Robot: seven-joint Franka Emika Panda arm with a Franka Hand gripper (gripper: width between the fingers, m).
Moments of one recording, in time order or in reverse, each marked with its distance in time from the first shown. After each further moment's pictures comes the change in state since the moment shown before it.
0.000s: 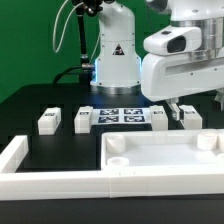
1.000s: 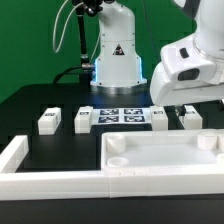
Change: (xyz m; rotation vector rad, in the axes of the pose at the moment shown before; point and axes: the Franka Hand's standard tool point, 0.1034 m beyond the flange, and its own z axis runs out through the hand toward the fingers) arm -0.035 -0.016 0.005 0.012 -0.637 0.085
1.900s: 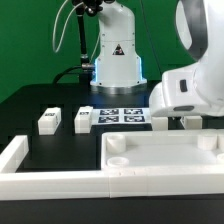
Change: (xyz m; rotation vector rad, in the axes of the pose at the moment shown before) arm -0.002 -0.008 0.038 0.064 -0.290 0.132
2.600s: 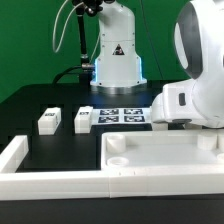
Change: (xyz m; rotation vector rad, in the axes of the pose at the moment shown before) arm 0.003 -0.004 0.017 0.011 -0.036 0.009
